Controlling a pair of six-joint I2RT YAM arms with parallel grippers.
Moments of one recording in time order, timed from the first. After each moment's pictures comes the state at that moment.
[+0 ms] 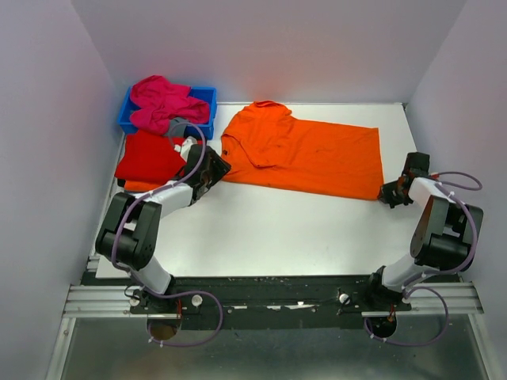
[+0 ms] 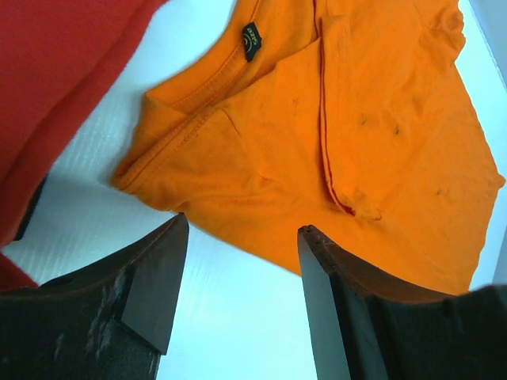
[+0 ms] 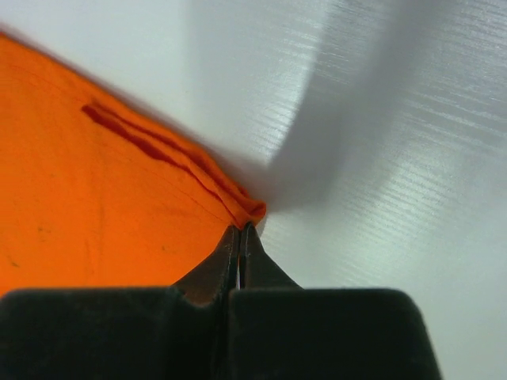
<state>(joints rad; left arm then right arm) -0.33 1.61 0.84 0.16 -0.11 -0.96 -0.33 1.60 0.87 -0.38 0.04 0.99</state>
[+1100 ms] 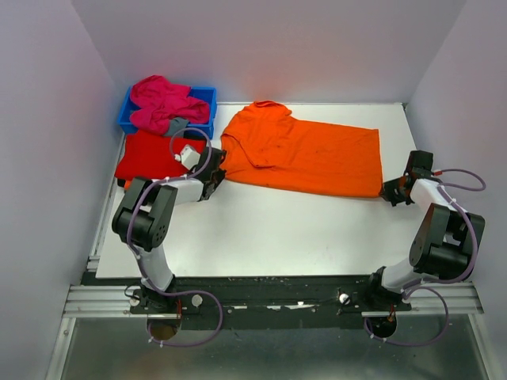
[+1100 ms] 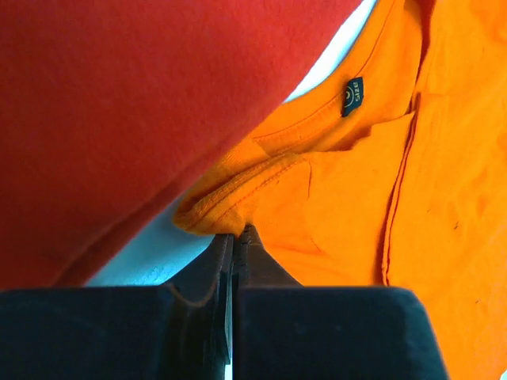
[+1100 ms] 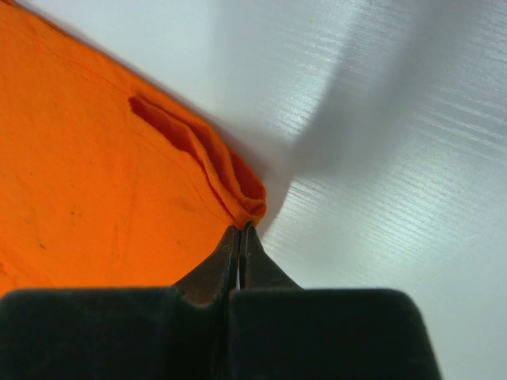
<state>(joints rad) -0.36 1.80 0.92 0.13 -0.33 -1.18 -0.33 1.51 0.87 -0.41 0.03 0.98</state>
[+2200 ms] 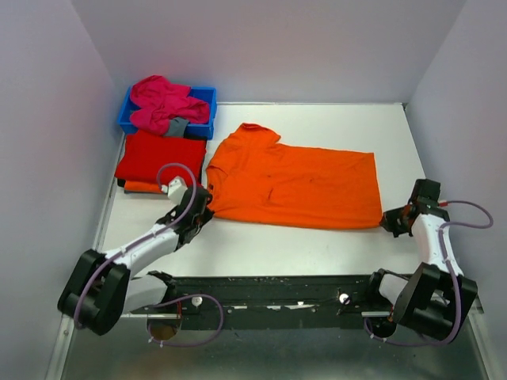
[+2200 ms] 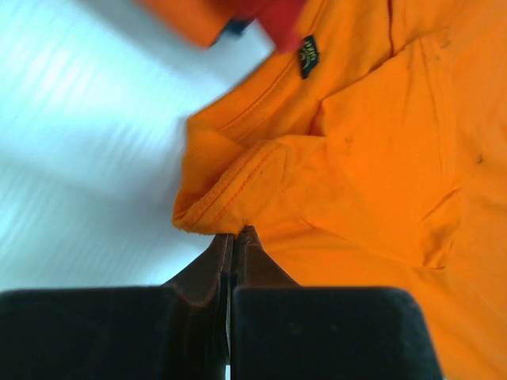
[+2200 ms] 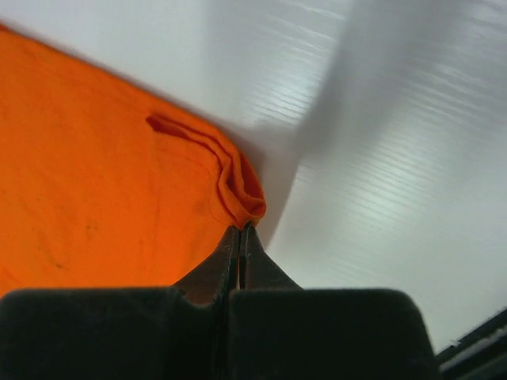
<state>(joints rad) -0.46 1.24 0.51 -0.03 -0.35 -1.04 -0.41 1.13 0.66 -0.66 -0.01 0.95</state>
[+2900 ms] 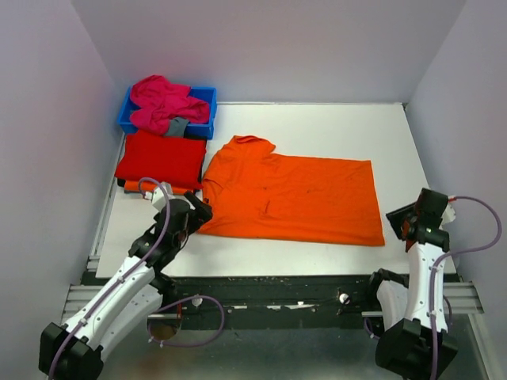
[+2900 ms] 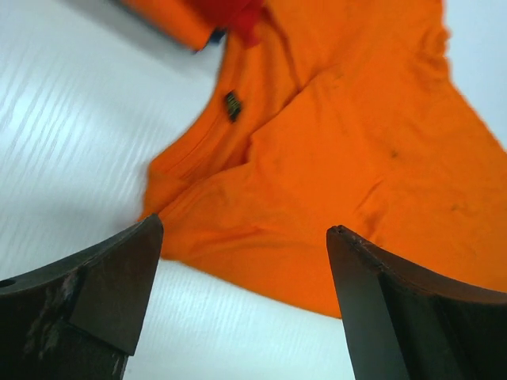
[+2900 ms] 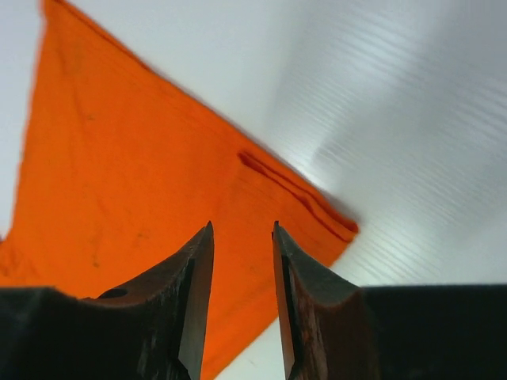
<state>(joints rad) -0.49 0.65 0.35 -0.37 -0.33 -0.99 -0.41 0.74 0.54 -0.70 0.05 0.80</state>
